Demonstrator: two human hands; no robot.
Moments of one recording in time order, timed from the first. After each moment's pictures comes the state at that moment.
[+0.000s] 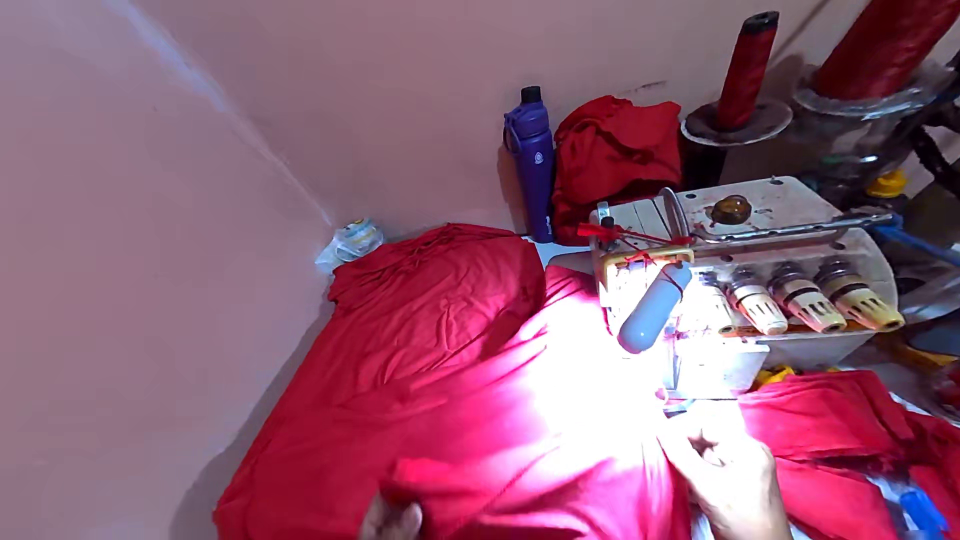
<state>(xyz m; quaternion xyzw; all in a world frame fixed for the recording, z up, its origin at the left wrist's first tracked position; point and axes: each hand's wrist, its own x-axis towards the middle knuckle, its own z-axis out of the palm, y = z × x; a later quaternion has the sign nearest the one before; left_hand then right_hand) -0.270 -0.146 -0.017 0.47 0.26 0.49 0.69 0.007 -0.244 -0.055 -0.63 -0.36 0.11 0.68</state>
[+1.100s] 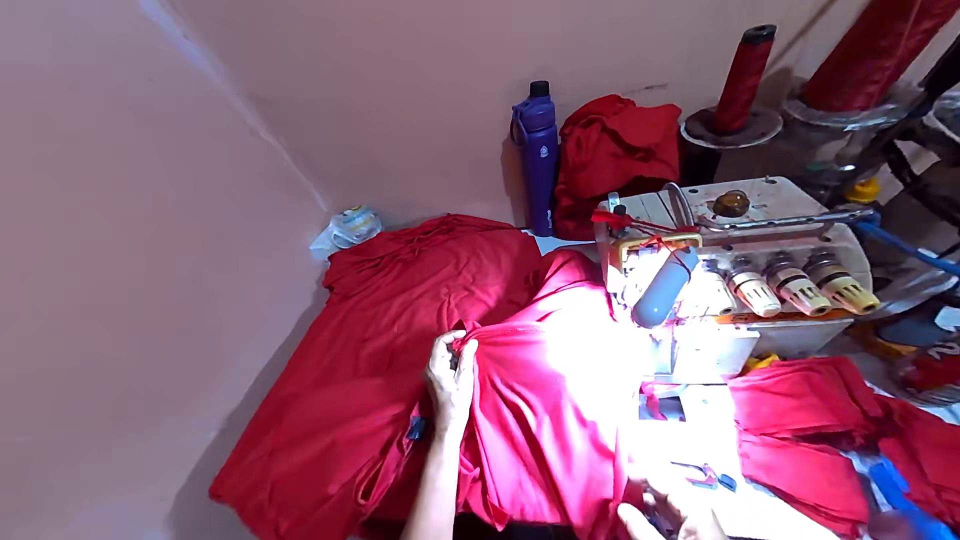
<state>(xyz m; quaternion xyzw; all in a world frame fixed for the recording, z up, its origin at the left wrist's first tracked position) -0.179 0.002 -0.082 0.74 0.36 0.55 0.17 -0.046 -0.286 -0.071 -0.60 -0.43 0.28 0.61</state>
